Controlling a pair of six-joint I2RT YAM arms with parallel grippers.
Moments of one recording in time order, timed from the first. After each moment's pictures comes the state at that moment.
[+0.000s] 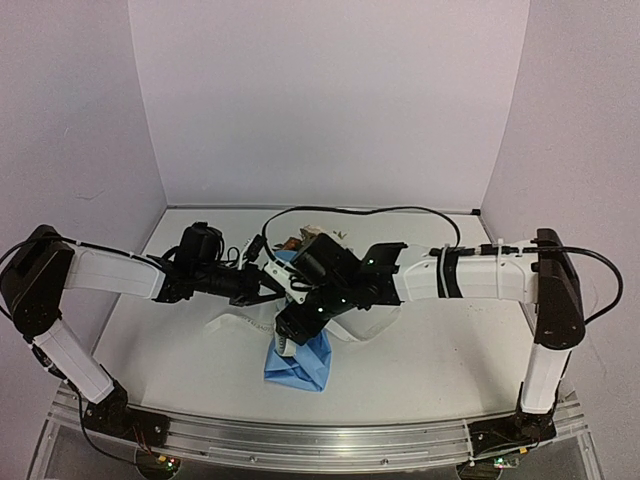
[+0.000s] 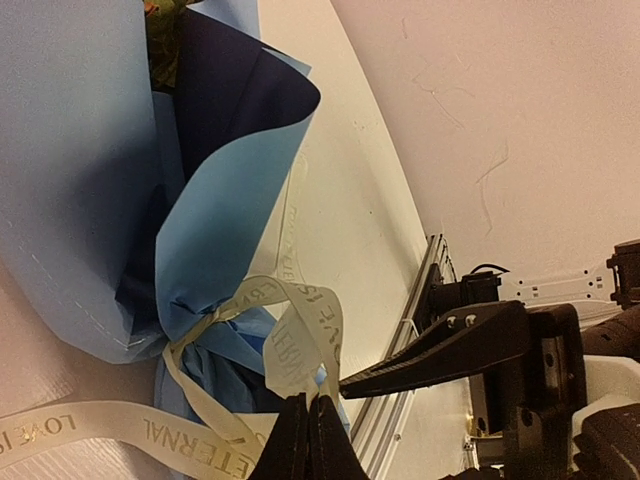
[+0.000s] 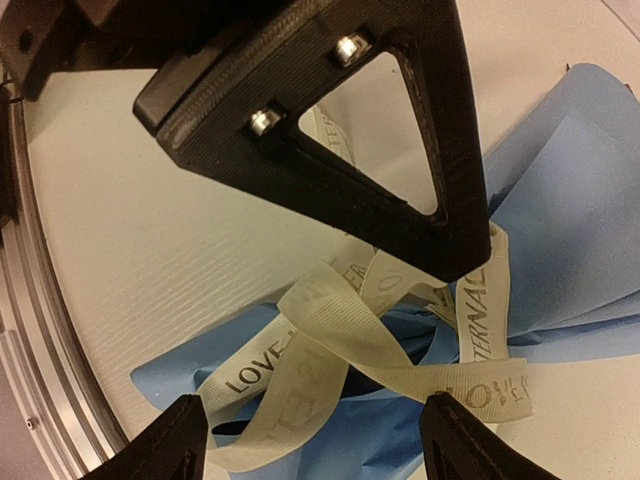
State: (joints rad) left arm -0.61 1.57 0.77 0.26 0.74 -0.68; right arm 1.13 1.92 1.51 -0.49 0.01 0.11
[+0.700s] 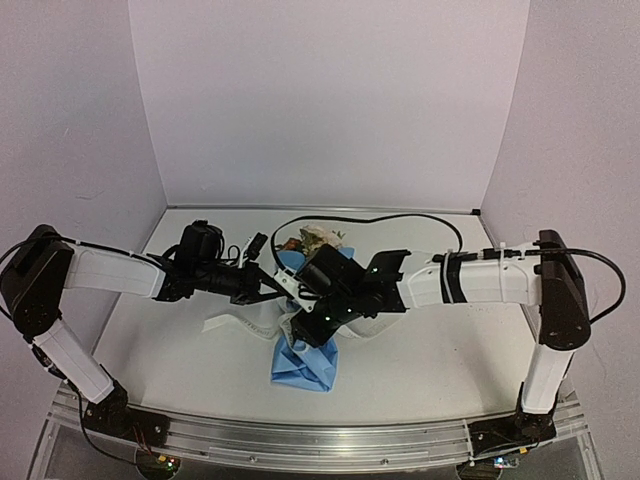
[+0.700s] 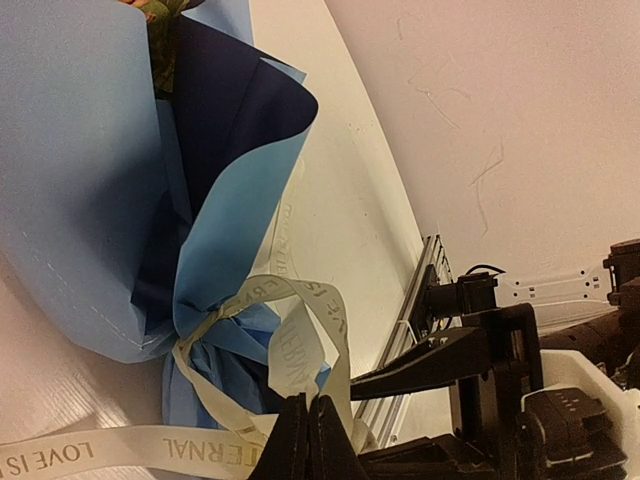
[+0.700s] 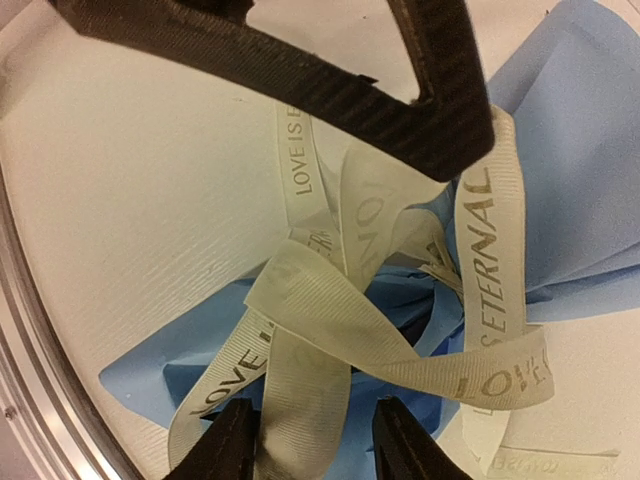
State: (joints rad) left arm -0.61 1.57 0.78 0.26 0.76 -0.68; right arm 1.14 1.89 1.44 -0.51 0.06 0.15
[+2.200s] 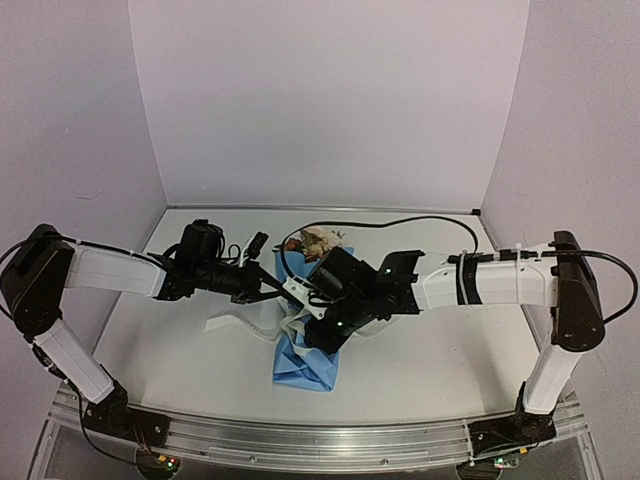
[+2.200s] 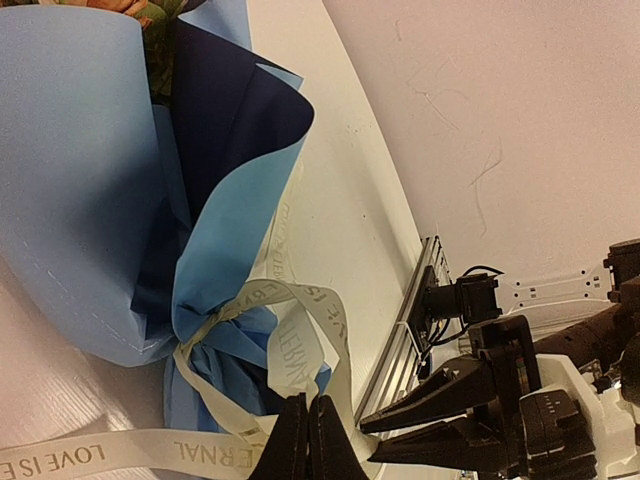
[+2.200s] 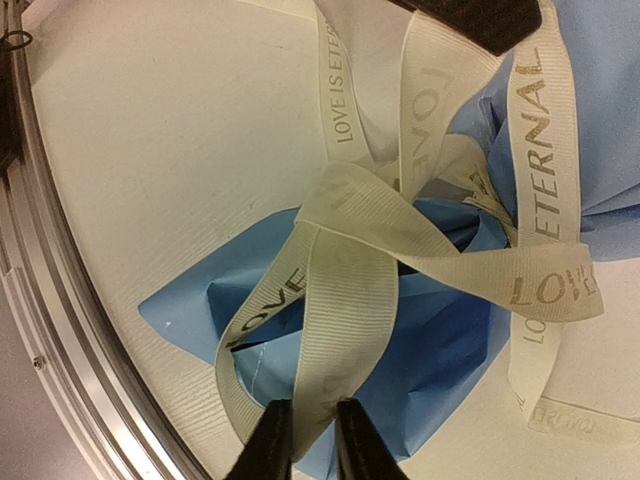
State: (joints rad) left arm -0.61 1.58 0.79 0.26 0.76 -0.69; right arm 1.14 1.82 1.38 -0.56 -0.04 0.18
